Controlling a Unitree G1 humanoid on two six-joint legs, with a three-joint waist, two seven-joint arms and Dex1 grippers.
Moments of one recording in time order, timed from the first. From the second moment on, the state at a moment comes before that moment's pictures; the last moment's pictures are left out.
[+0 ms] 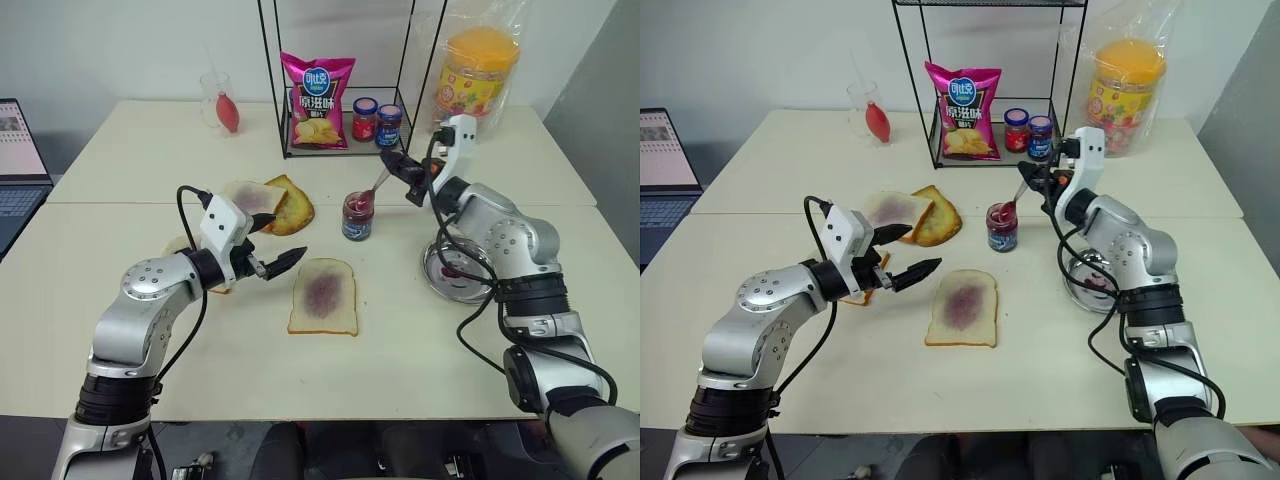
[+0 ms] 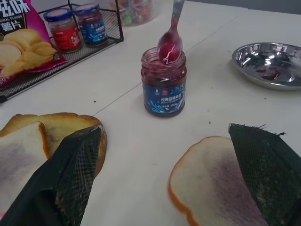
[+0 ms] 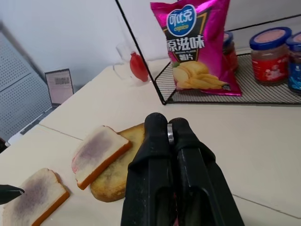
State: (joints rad) left arm -0.35 0.60 0.07 -0.24 -0.37 0.50 -0.75; right arm -0.89 -0.31 -0.01 0.28 0.66 0.61 0.35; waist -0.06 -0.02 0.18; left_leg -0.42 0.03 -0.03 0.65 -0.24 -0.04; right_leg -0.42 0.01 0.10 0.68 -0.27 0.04
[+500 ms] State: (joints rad) left arm -0.35 0.60 0.07 -0.25 -0.38 0.52 -0.75; right arm -0.90 -0.29 0.24 0.35 0.21 0.32 0.51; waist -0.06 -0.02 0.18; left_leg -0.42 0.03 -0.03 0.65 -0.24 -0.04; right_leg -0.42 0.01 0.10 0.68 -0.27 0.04
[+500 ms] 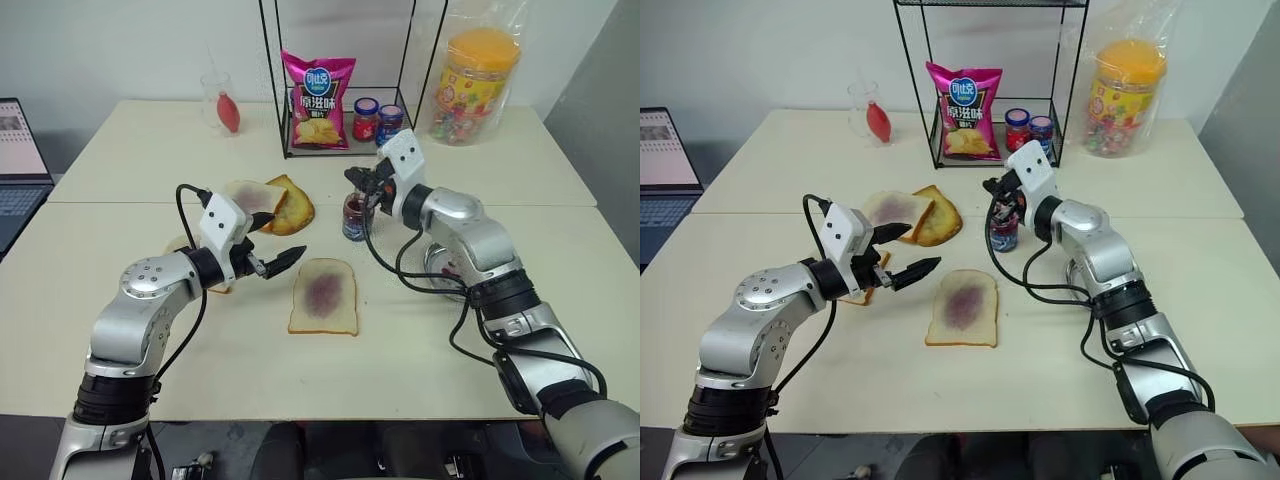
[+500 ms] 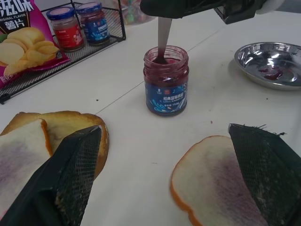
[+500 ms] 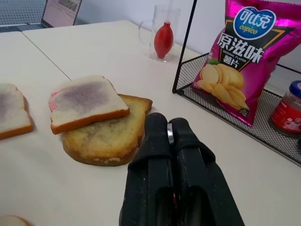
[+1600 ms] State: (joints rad) left arm -0.37 0.60 0.06 -0.26 -0.38 0.53 -0.75; right arm -1.01 -0.13 -0.22 0.52 0.39 0.77 0.28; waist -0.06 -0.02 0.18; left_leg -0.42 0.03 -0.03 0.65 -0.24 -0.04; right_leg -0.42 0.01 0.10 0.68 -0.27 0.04
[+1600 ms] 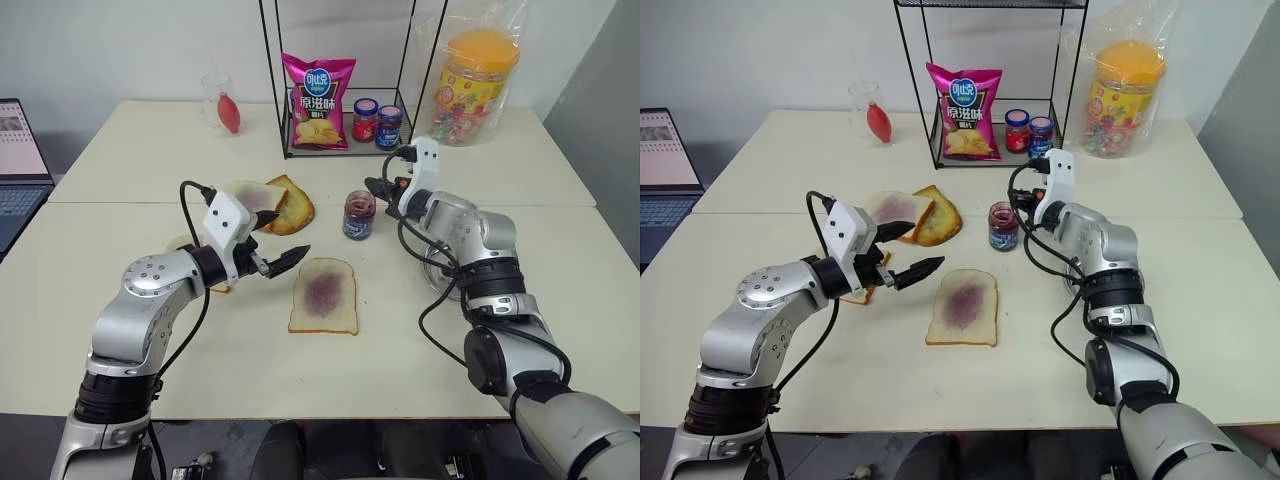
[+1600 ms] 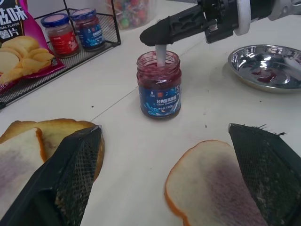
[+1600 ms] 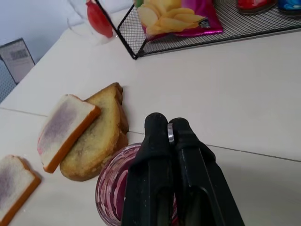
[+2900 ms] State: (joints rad) left arm -0.40 0.60 0.04 -0.20 -0.37 0.49 -0.80; right arm -1.06 -0.12 -0.45 0.49 0.62 0.91 0.04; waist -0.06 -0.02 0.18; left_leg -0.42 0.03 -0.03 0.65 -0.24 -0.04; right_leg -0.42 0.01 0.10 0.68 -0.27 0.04
